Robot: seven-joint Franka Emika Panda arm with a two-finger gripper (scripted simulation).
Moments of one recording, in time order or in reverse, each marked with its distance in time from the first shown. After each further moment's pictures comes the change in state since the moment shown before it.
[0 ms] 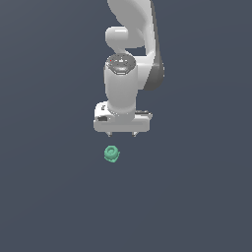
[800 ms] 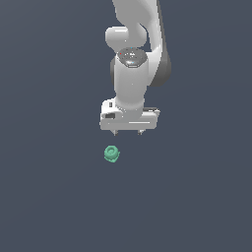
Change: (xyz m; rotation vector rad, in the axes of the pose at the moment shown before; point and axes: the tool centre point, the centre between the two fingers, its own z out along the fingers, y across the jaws) arm 0.002 -0.023 -0.012 -0.006 0.026 -0.032
